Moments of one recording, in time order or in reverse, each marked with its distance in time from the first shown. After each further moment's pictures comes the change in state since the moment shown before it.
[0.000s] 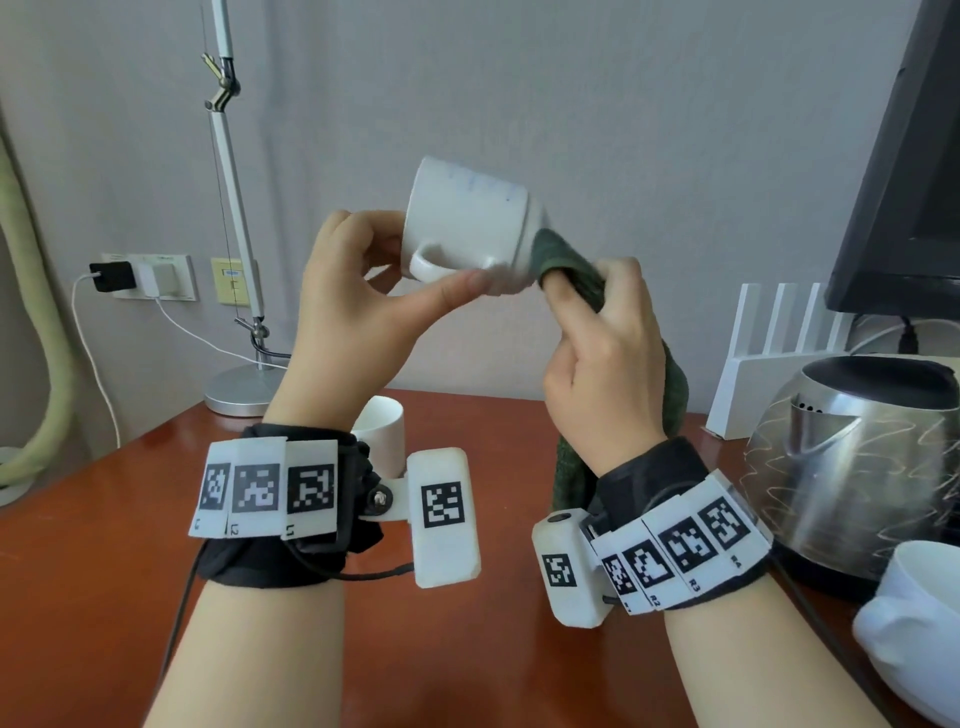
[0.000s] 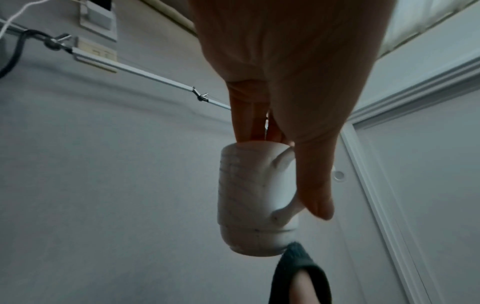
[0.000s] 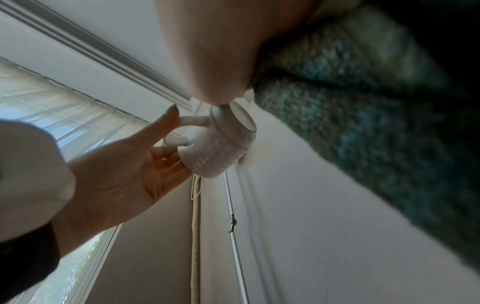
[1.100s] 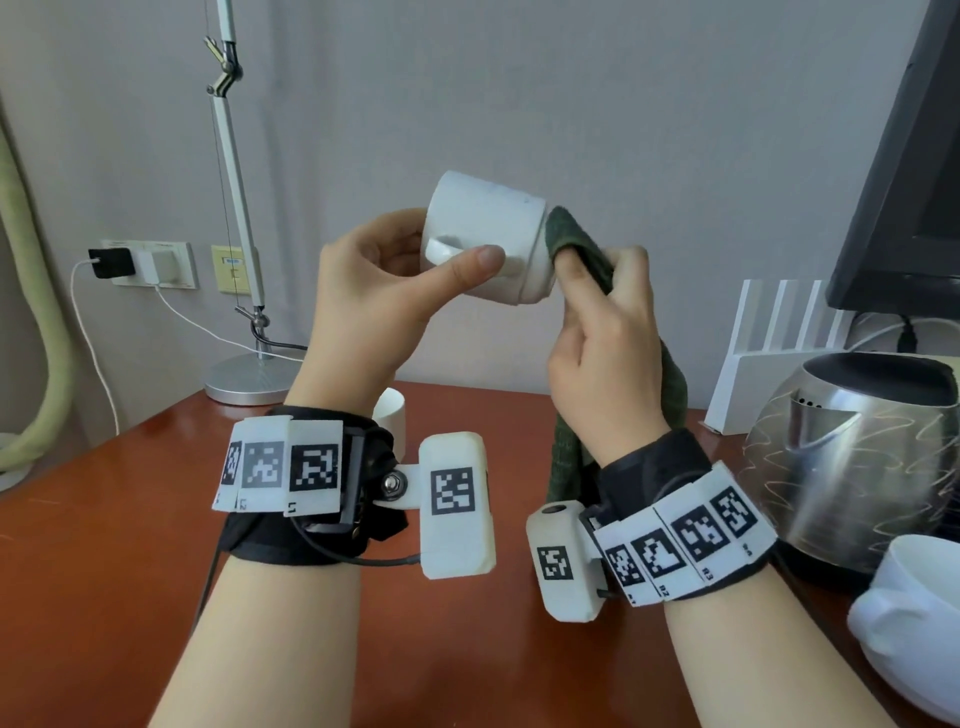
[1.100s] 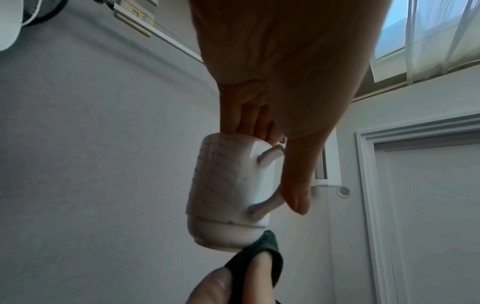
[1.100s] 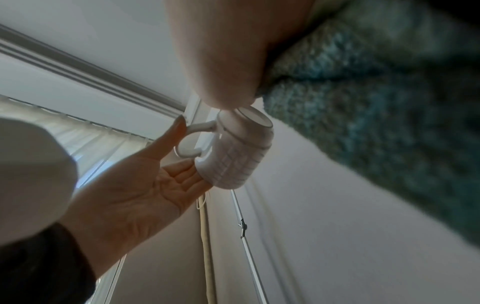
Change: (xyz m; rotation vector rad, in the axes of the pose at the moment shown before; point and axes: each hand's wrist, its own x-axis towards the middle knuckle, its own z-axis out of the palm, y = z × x) left_hand 0.000 0.005 0.008 -0.284 -0.034 -0.154; right_hand 0.001 0.002 0.006 0.067 0.007 0.074
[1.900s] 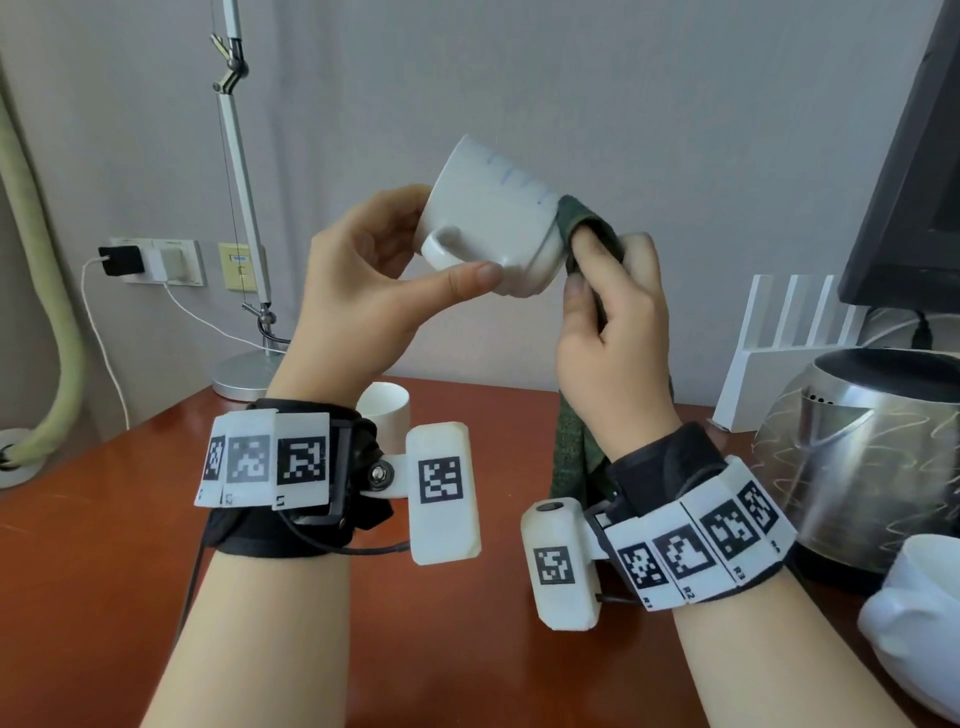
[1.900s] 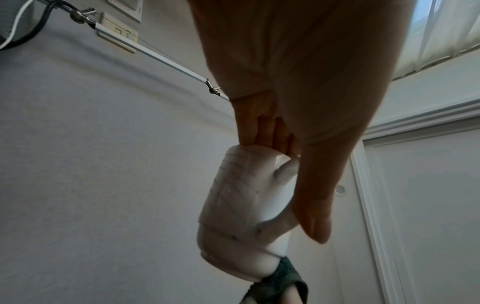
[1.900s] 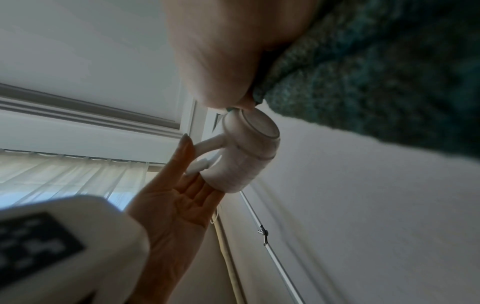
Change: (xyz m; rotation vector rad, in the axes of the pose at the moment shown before) left_hand -0.001 0.000 -0.014 0.059 -0.101 0.096; right_hand 0.004 -0.008 0.001 0.315 0.054 0.172
